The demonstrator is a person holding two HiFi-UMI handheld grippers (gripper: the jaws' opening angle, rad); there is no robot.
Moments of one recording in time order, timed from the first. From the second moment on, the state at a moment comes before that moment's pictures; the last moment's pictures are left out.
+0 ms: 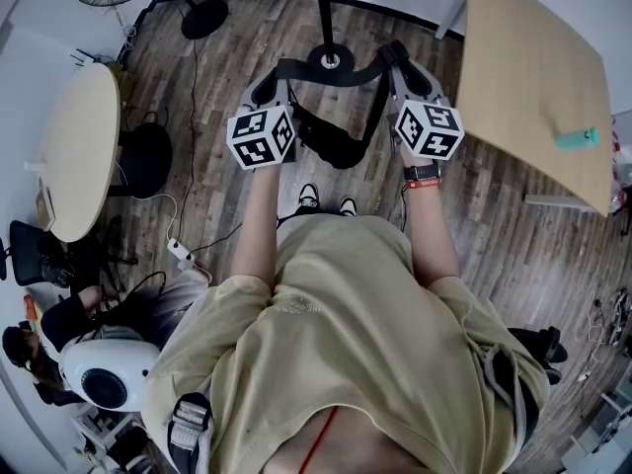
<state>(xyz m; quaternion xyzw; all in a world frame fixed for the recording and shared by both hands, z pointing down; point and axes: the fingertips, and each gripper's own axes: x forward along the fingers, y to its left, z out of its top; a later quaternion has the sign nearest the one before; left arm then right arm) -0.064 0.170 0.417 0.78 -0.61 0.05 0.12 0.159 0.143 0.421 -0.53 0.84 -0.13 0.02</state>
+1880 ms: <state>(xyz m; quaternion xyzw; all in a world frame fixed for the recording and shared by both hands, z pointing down) -0.097 -0.090 0.447 0.80 -0.57 0.03 0.18 0.092 -0.105 0.450 -0.53 0.82 -0.23 0.01</state>
